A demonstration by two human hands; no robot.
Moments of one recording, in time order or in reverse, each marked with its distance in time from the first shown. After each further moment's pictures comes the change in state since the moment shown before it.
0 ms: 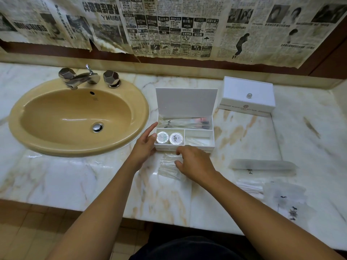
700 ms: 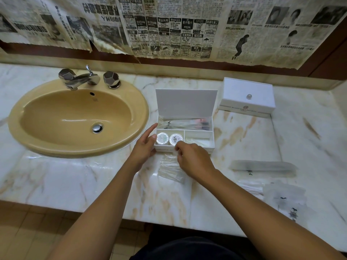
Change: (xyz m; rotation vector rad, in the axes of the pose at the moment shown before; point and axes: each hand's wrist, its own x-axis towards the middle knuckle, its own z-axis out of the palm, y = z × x) left_hand 0.004 -0.006 -0.003 0.026 -0.005 0.008; right_hand 0.004 -0.004 -0.006 0.045 0.077 -0.018
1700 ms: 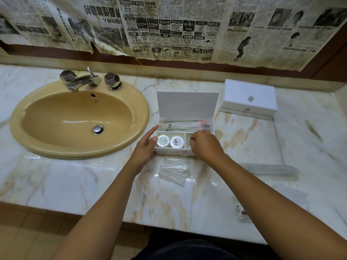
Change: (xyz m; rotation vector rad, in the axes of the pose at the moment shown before) left_hand 0.000 0.002 -0.001 0.018 0.003 0.002; right_hand 0.046 0.037 -0.015 -0.021 -0.045 0.215
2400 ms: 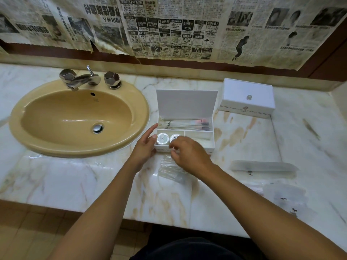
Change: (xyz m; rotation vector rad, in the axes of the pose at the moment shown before) left_hand -0.001 0.001 0.003 -0.017 0.012 0.014; right_hand -0.043 -0.035 0.011 0.102 0.084 -0.366
